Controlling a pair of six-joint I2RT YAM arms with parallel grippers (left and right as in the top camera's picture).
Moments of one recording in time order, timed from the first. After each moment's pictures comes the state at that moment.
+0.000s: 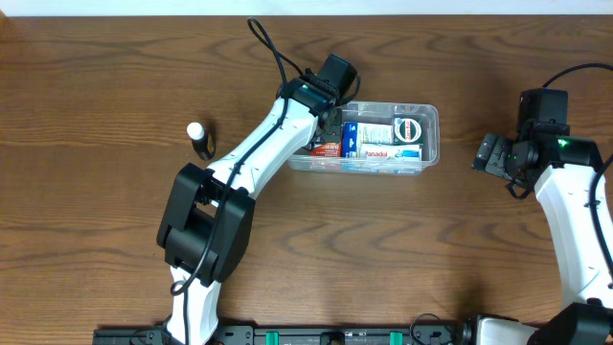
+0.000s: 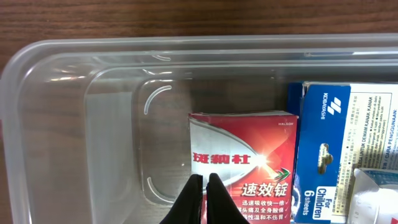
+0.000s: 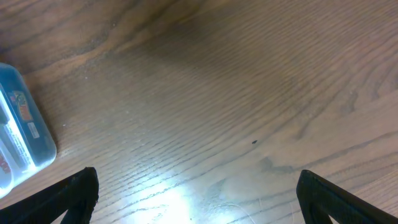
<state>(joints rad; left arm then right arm) -0.56 2.08 1.68 -0.88 -0.15 -0.47 -0.12 1.44 1.12 -0.90 0.22 0.30</state>
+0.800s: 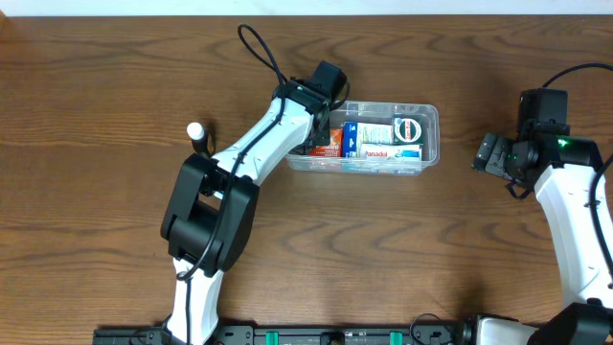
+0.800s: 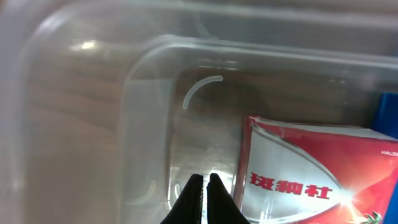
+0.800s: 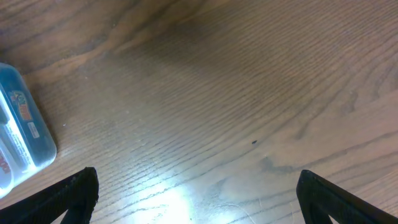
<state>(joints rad) -0.52 2.13 1.65 -0.88 -0.18 -0.55 -0.12 1.44 1.12 -0.90 0.22 0.30</state>
